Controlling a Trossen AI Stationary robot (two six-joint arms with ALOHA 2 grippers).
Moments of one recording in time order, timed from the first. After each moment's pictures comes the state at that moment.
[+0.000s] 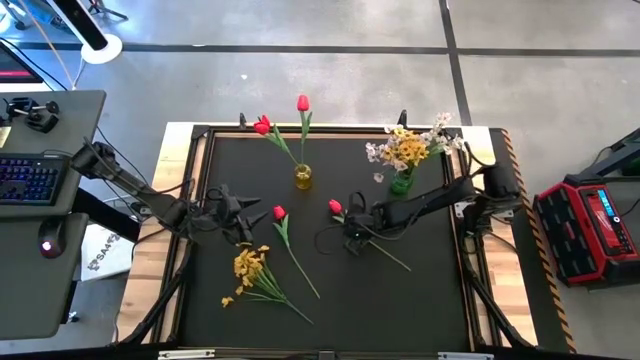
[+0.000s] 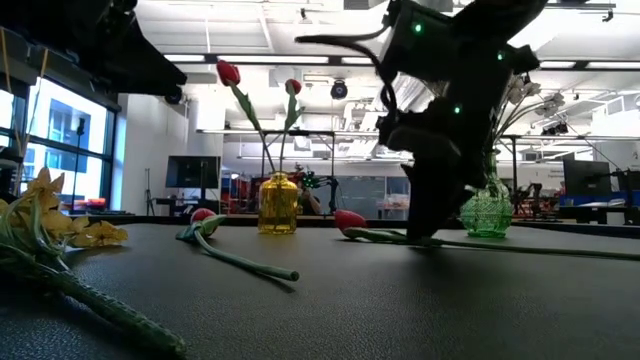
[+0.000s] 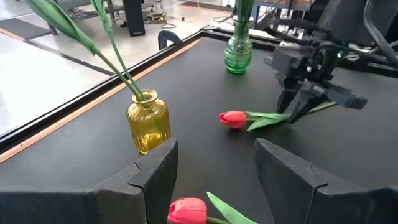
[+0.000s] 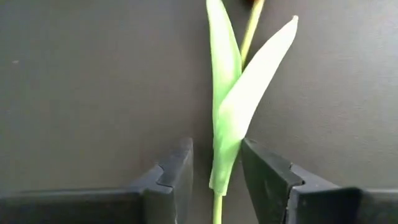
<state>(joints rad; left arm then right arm) -0.53 0.88 0.45 -0.16 -0.98 -0.52 0.14 1.77 0.98 -0.42 0.19 0.72</state>
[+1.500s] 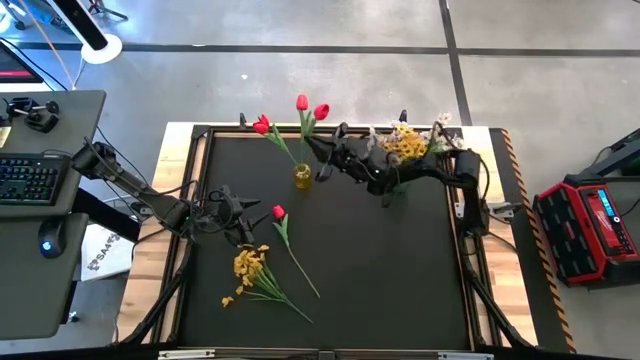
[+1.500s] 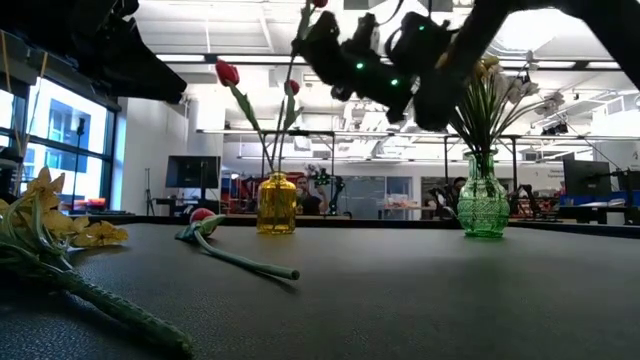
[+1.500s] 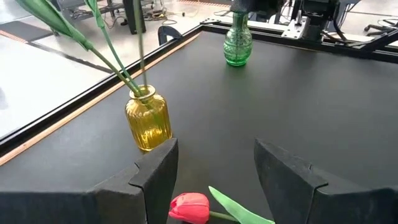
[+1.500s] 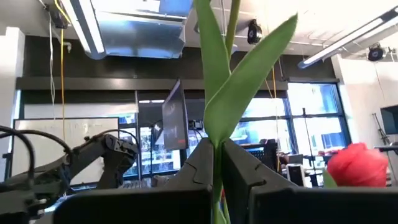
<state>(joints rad) -0.53 0.90 0.45 -0.17 -0.97 -0.51 -0.26 2.03 1.06 1.57 0.05 0.06</state>
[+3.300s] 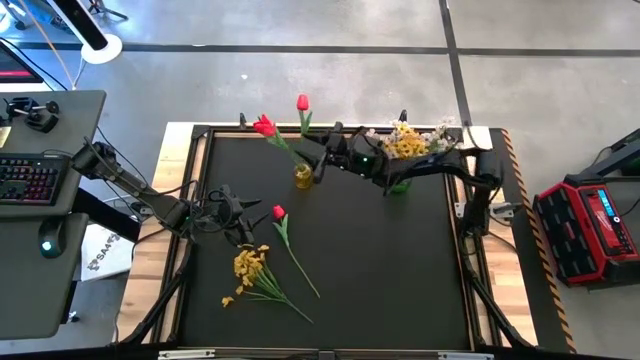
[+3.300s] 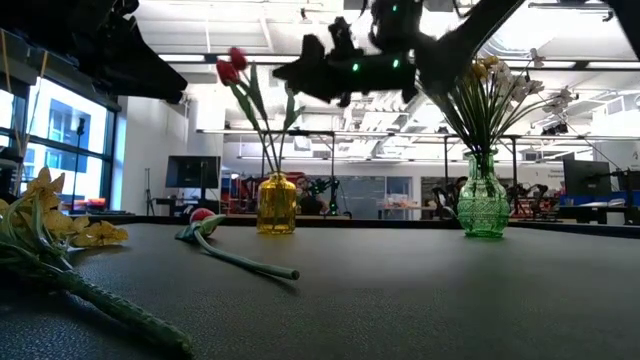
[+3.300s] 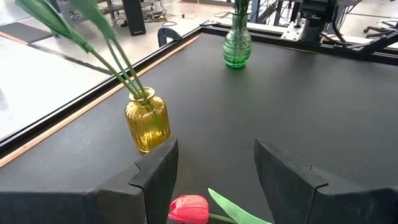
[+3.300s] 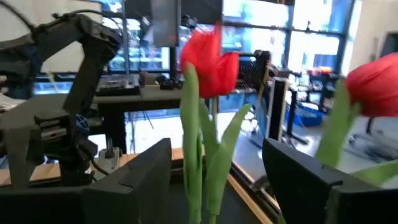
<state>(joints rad) -0.53 0.90 0.45 -0.16 -0.98 -0.50 -0.27 1.87 1.08 0.90 0.05 -0.04</state>
